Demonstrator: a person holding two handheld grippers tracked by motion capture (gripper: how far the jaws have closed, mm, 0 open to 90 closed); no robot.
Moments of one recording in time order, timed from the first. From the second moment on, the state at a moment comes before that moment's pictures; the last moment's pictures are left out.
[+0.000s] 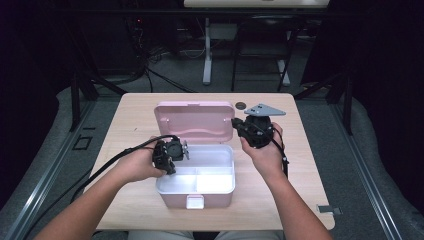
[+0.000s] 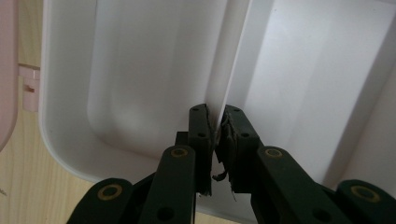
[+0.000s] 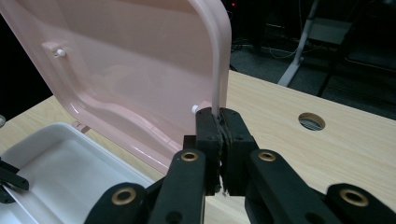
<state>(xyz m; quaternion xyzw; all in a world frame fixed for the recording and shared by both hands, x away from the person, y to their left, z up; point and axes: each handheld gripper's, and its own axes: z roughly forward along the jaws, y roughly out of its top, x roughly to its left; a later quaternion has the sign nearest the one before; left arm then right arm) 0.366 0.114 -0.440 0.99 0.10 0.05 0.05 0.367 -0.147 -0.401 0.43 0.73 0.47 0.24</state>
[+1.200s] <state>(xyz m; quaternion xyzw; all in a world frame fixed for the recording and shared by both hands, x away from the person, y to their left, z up) 0.370 0.218 -0.398 0.80 0.37 0.22 0.43 0.369 -0.149 -0.402 0.43 0.73 0.48 0.23</state>
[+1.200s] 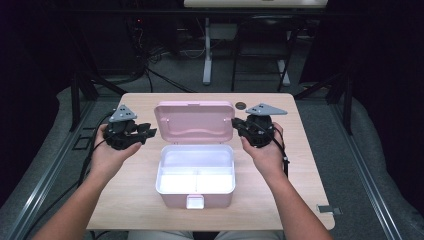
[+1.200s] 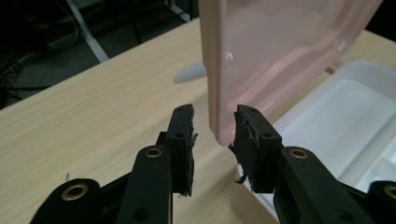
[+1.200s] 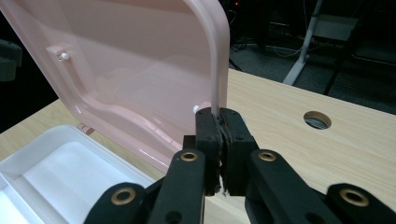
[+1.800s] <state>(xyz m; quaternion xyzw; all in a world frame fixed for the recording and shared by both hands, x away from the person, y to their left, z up) 0.378 0.204 -0.382 0.73 0.37 0.26 0.50 0.369 -0.151 -0.403 0.43 0.72 0.49 0.23</state>
